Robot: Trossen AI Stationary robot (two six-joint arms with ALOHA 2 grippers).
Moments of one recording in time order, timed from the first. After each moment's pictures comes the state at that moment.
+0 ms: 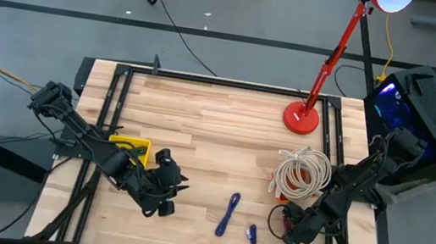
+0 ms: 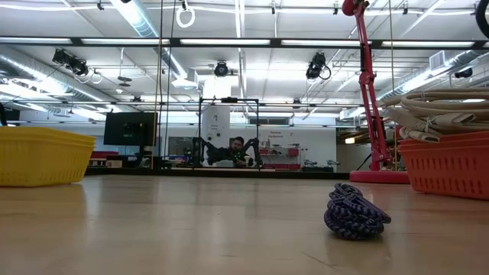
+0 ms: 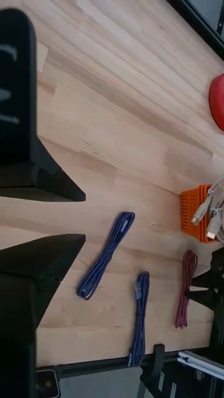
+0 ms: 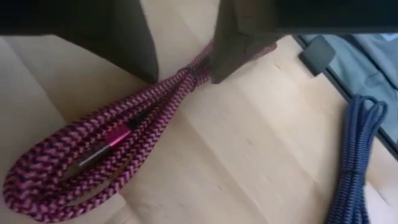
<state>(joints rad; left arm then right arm) -0.59 1.47 1.24 -0.59 -0.63 -0.64 0.87 1.40 0.48 -0.23 -0.08 1.61</state>
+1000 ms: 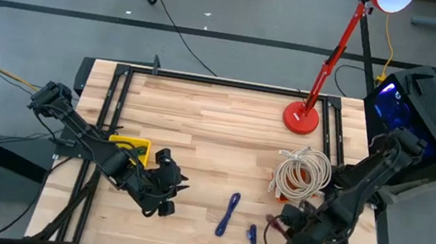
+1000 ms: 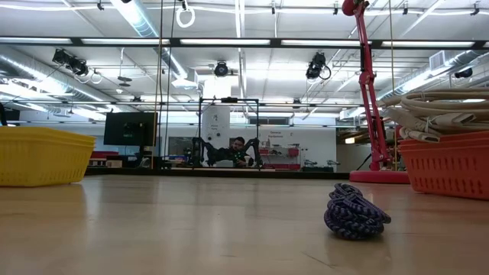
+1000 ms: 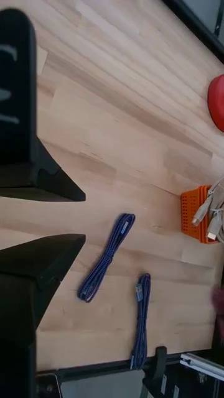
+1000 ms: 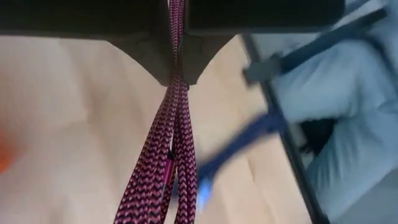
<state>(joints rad) -0.59 1.47 1.24 -0.60 -0.64 -0.63 0.86 1.36 0.97 -0.78 0.06 1.27</state>
